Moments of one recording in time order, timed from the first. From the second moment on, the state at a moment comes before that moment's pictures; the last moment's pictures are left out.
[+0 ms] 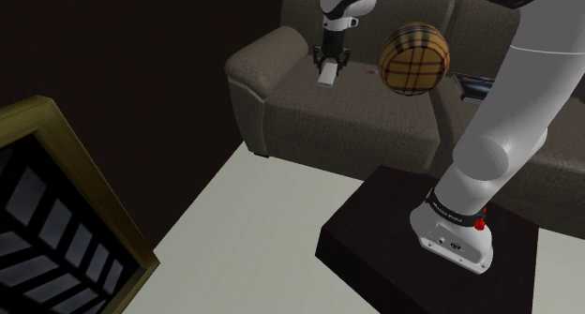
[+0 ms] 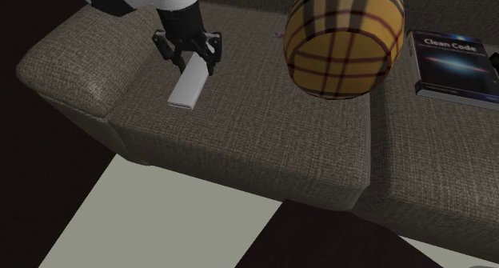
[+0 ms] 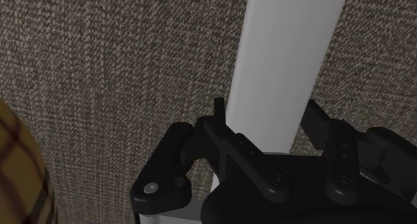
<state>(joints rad) -0.24 0.15 -0.04 -1.88 -0.02 2.03 0.70</state>
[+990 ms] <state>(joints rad) -0.33 -0.10 -0.13 -2.12 -0.05 2.03 0.53</state>
